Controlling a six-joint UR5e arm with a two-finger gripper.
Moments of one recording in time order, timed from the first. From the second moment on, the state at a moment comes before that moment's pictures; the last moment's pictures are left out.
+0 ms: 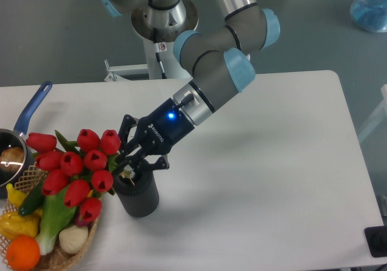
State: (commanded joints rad) arm 2.49 -1.90 -1.79 -0.70 0.33 1.06
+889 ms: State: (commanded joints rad) arm 2.52 -1.90 -1.88 -0.70 0.28 1.21
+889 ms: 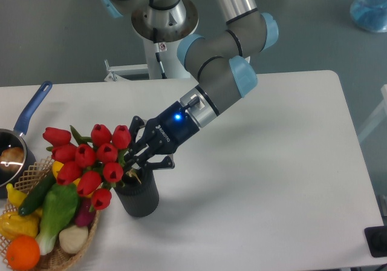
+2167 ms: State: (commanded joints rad) arm 2.53 -1.94 -1.91 -0.70 0.24 1.30
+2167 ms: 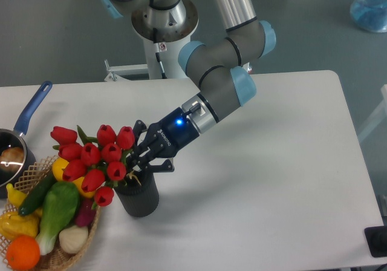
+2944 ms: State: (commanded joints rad) arm 2.54 -1.94 -1.93 -0.70 0.24 1.31
